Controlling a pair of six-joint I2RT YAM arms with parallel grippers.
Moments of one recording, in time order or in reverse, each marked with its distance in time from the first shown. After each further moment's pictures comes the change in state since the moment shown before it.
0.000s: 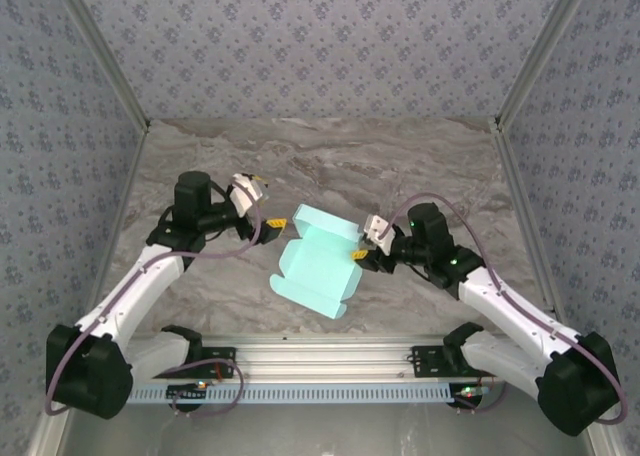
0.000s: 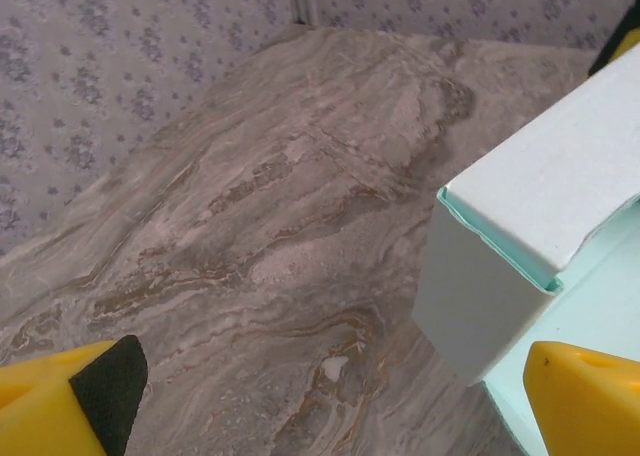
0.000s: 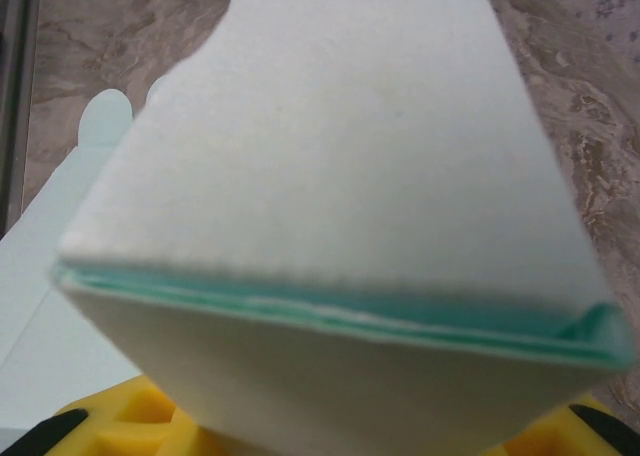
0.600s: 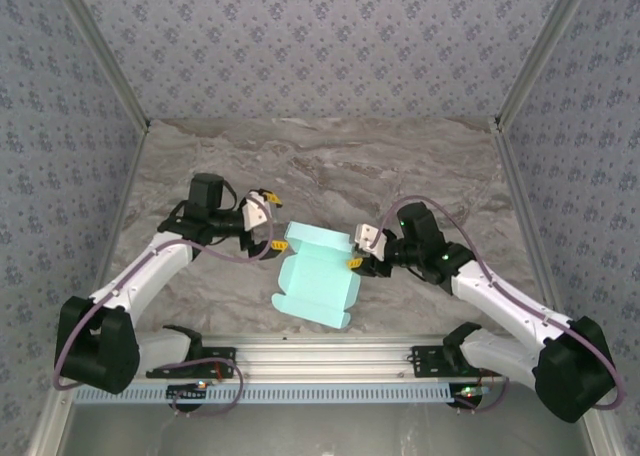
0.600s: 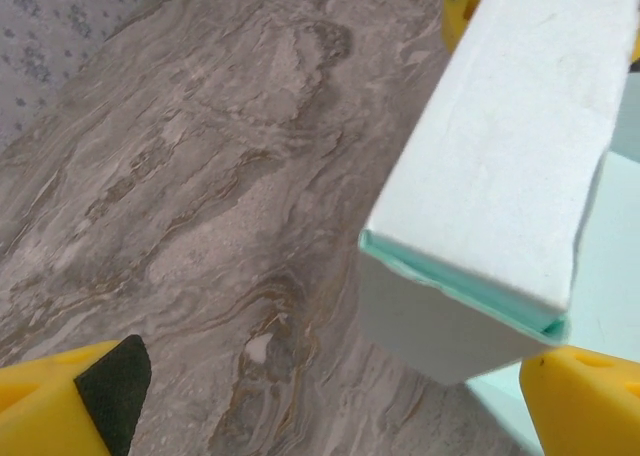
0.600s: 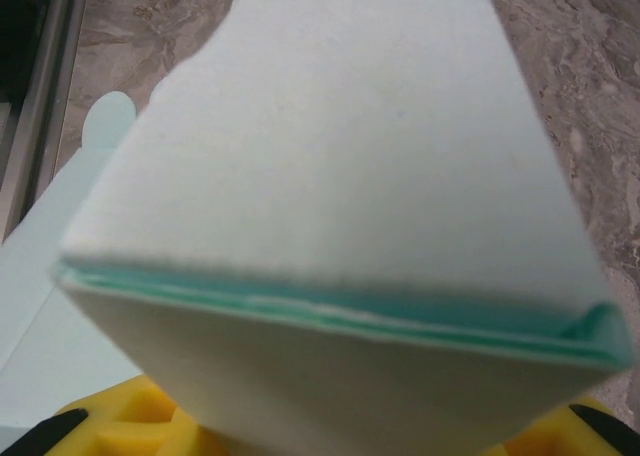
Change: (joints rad) left arm -0.013 0.118 0.013 -0.149 0.166 0.323; right arm 0.032 0.069 0.023 -0.039 -0.043 -0.134
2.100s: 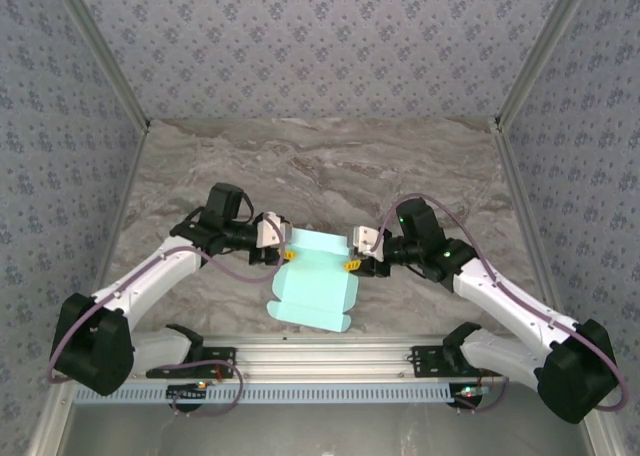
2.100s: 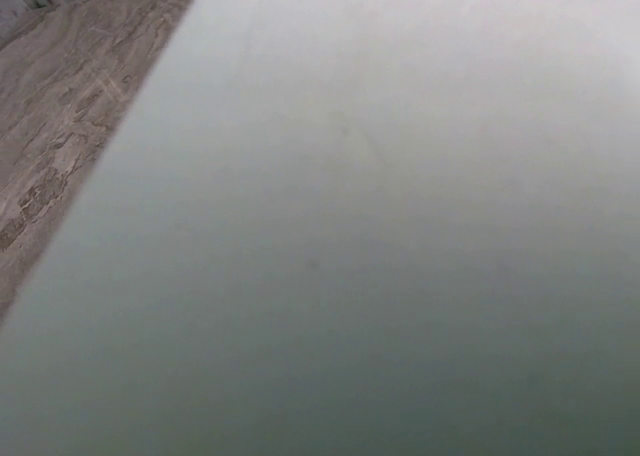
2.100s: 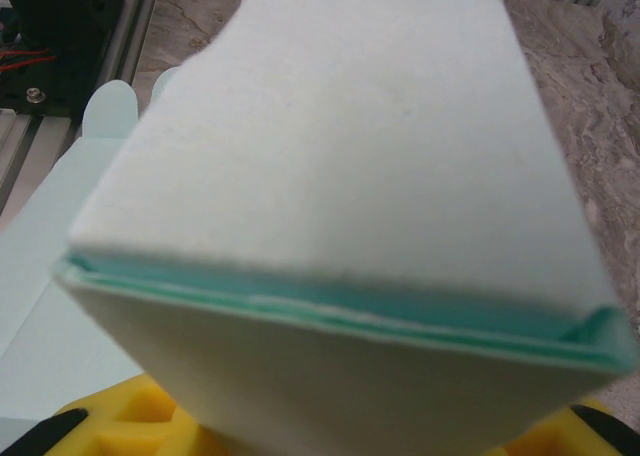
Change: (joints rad) left arm -0.130 -0.006 -0.018 -0.071 -0.031 0.095; right arm 0.033 -0.010 0.064 -0.062 -0.055 -0.075
